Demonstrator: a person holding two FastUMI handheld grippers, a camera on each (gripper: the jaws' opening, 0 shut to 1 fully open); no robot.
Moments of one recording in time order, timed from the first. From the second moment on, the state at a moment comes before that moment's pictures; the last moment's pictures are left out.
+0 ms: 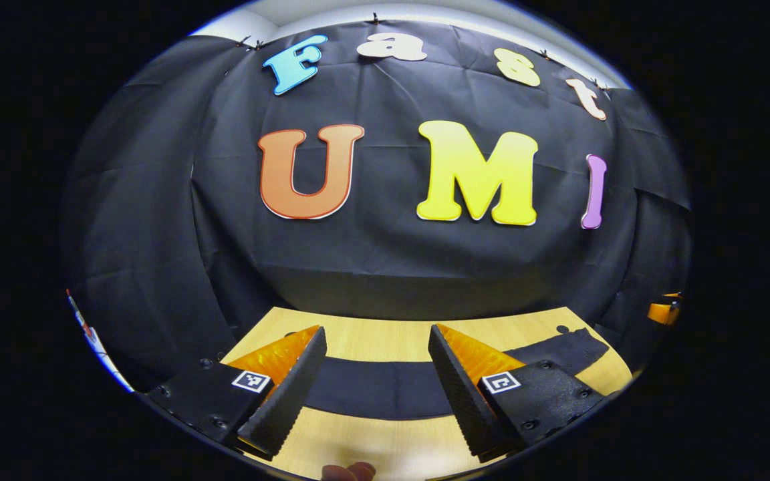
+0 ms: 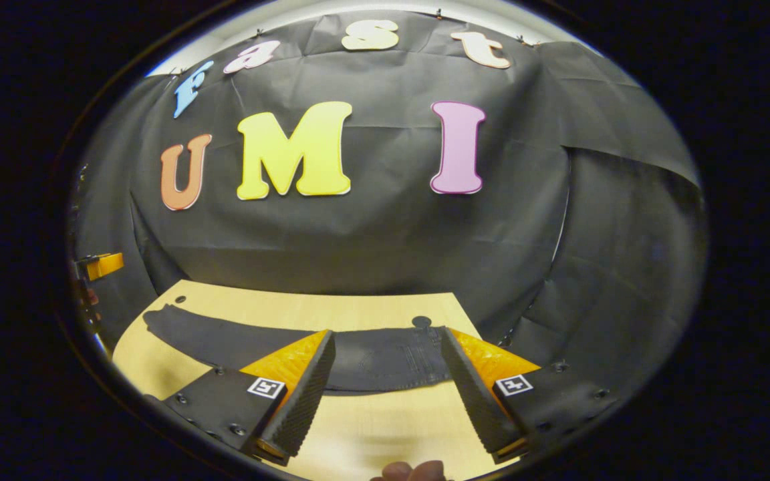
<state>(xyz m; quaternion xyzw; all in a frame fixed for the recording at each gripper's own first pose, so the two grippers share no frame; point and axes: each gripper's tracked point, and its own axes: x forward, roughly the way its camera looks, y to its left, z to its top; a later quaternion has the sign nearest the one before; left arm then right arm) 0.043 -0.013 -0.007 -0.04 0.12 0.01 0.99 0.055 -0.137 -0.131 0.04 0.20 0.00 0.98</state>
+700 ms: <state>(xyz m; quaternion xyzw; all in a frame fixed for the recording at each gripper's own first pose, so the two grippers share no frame) 0.028 -0.062 -0.004 -0.03 0.14 0.02 0.99 0.124 -0.236 -0.274 0.17 0.27 -0.07 0.94</state>
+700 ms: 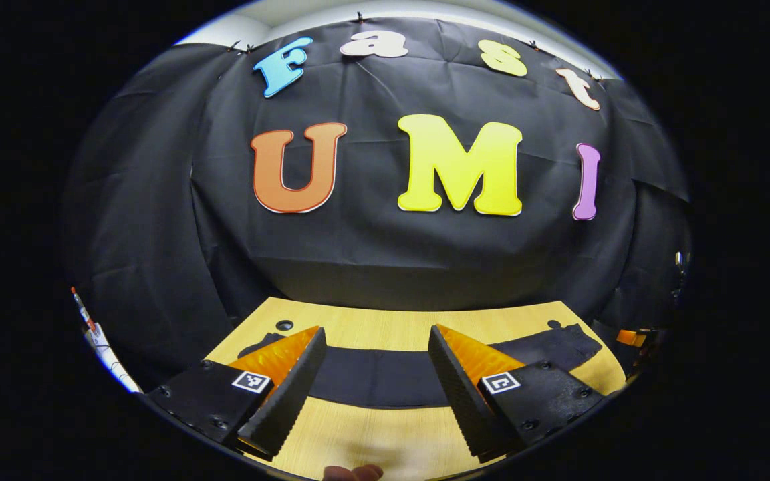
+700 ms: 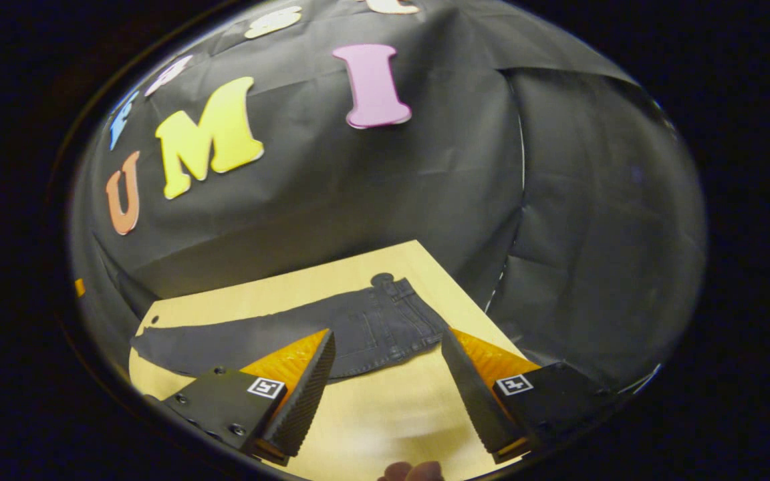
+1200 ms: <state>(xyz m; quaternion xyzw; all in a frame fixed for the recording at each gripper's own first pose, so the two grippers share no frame) 0.031 -0.087 -0.015 -0.01 0.17 0.03 0.98 0.212 -0.278 -0.392 0.23 0.31 -0.10 0.92</state>
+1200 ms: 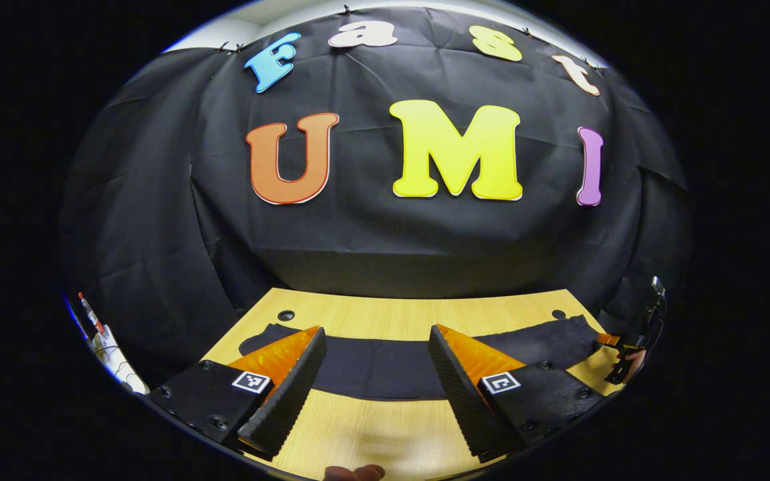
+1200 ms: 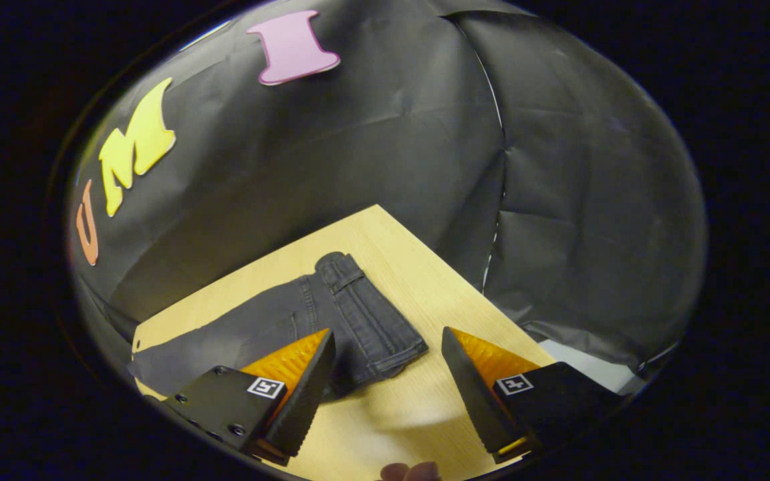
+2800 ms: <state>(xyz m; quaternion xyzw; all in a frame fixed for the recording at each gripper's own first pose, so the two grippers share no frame) -0.011 0.021 -0.027 -0.08 0.15 0.10 0.98 0.218 -0.198 -0.236 0.19 0.26 -0.04 0.95</state>
